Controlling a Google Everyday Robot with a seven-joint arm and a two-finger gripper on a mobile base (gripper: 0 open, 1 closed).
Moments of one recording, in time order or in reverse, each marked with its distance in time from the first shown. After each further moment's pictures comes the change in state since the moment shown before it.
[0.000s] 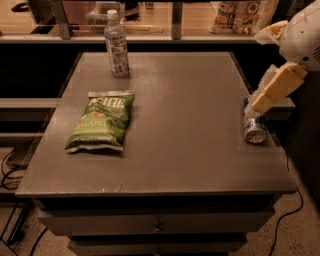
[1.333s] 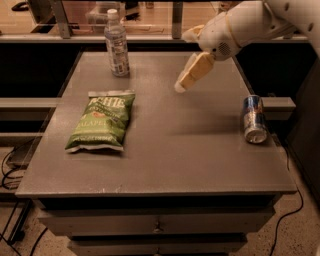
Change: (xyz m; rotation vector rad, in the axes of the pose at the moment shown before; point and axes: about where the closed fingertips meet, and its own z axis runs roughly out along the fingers) arm -0.086 -0.076 0.149 -0.148 -0.316 -0.034
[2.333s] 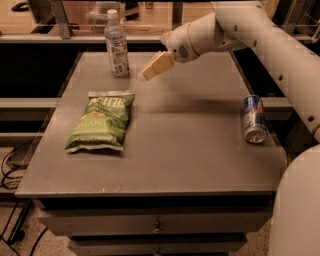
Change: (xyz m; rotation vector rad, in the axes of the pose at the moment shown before) arm -0.029 -0.053 0.095 0.072 -0.145 0.170
